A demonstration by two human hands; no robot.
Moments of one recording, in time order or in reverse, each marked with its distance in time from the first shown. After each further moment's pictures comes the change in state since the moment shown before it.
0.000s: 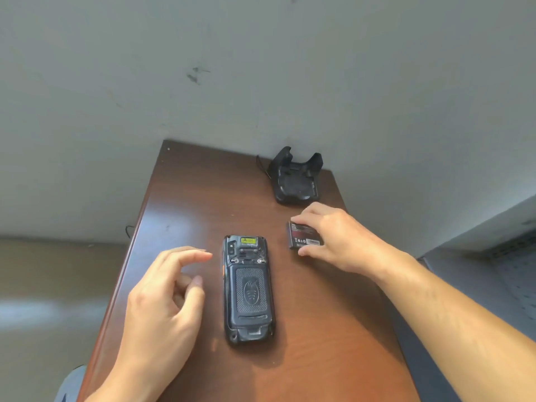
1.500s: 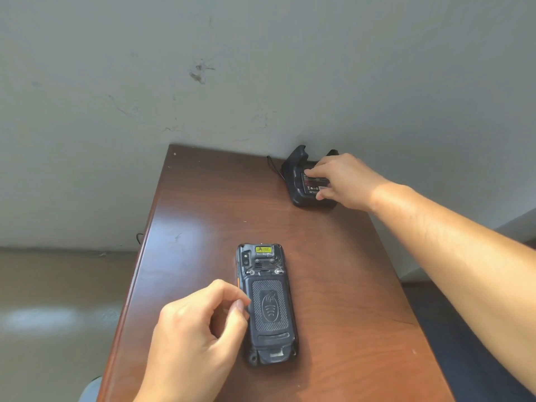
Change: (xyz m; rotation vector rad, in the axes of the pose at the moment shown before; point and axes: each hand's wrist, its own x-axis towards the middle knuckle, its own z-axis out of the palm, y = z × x) left_hand 0.003 -0.002 0.009 0.084 -0.151 0.059; right_hand 0.097 0.036 -0.031 -0.240 0.046 0.064
